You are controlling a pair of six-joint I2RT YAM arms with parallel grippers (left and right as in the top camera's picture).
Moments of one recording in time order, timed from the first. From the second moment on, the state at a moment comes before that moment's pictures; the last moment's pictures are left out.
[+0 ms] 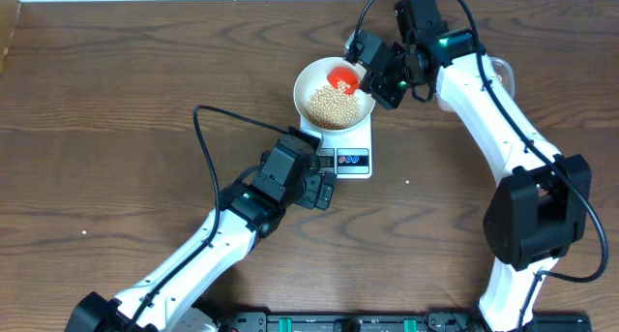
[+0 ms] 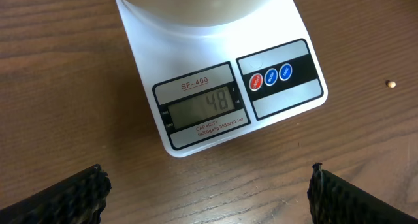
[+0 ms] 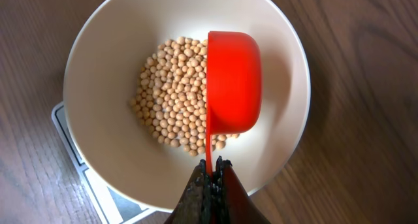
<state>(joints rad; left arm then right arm) -0.59 1.32 0.73 -0.31 -0.03 -0.22 0.32 2.00 1.77 -0.88 -0.39 -0.66</state>
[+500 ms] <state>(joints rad) -0.59 1.32 0.73 -0.31 -0.03 -0.22 0.32 2.00 1.77 -0.87 -0.39 -0.64</state>
